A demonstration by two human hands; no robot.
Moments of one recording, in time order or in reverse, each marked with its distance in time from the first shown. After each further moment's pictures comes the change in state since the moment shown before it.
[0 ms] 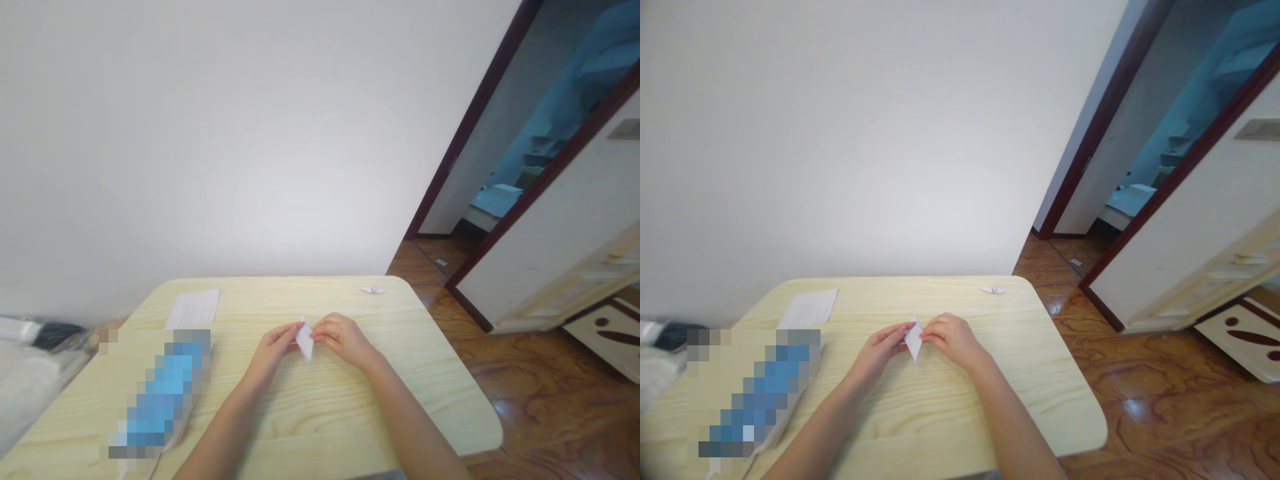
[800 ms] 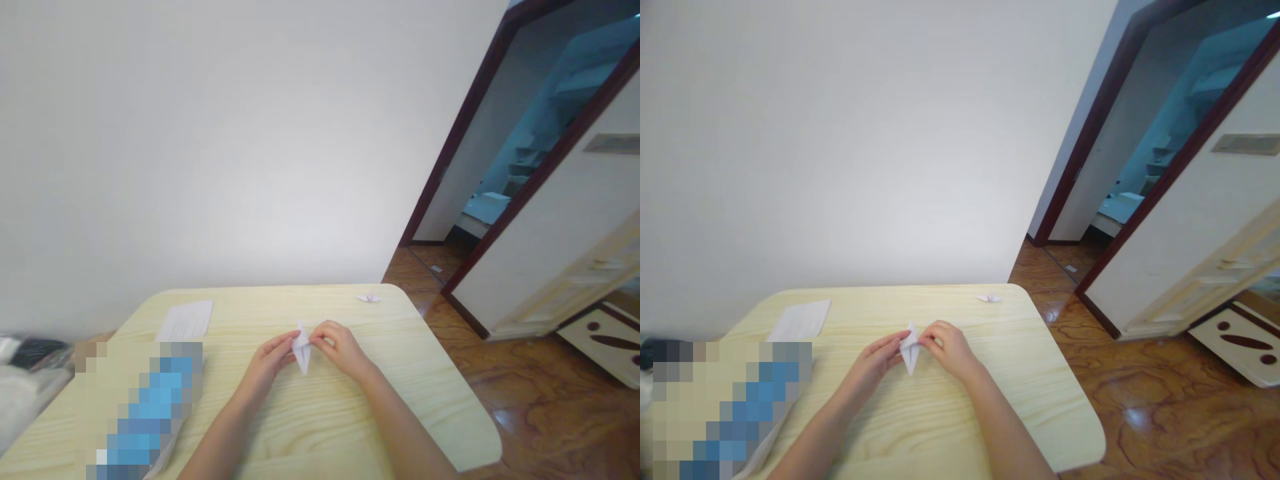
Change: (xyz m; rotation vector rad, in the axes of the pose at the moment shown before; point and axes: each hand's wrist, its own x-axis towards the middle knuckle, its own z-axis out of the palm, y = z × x) left_hand -0.005 0.011 0.006 -0.124 -0.052 -0.022; right_hand 0.002 -0.002 0.004 0.087 0.137 0.146
